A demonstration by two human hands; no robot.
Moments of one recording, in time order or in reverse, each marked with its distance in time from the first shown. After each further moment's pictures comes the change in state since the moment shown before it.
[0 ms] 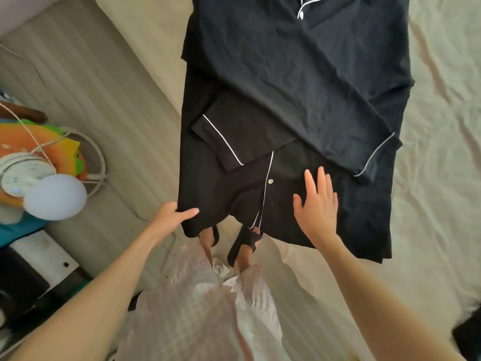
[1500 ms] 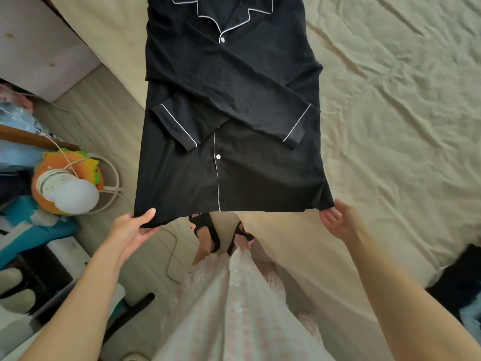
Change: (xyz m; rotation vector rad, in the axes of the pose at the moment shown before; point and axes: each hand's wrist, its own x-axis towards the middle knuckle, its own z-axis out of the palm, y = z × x) left_hand -0.184 0.018 0.080 -0.601 0.350 -0.046; right_hand -0.075 0.231 -0.027 1.941 -0.232 0.978
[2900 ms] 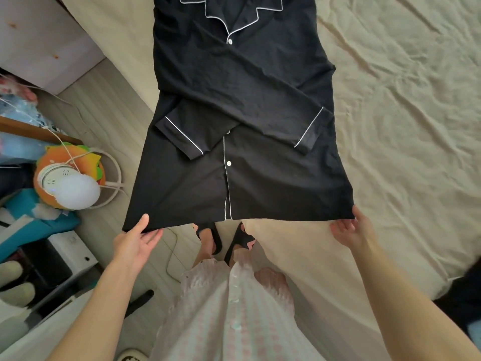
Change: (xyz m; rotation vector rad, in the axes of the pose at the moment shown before) left_hand -0.004 -0.031 0.005 -0.399 0.117 -0.071; right_hand 0.019 -0.004 -0.007 0.151 0.087 0.032
